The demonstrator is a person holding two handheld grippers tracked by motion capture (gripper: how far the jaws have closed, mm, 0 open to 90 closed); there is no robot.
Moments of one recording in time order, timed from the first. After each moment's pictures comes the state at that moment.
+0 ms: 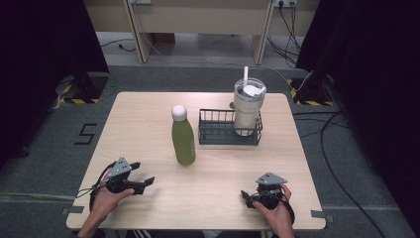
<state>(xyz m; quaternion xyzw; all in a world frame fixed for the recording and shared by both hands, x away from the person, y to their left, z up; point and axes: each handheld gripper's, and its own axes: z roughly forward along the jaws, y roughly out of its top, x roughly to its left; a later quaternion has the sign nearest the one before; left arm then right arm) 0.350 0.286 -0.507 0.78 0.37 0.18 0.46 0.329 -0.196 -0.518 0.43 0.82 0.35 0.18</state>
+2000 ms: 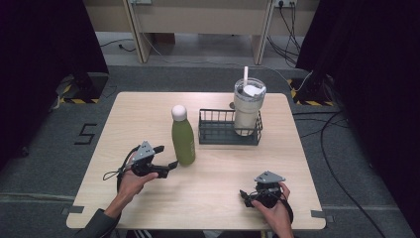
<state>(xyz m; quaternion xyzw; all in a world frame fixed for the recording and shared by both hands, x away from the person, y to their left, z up) 0.396 0.219 -0.485 0.76 0.33 0.18 0.52 0.334 -0.193 -0.518 0.42 0.82 0.34 0.18</state>
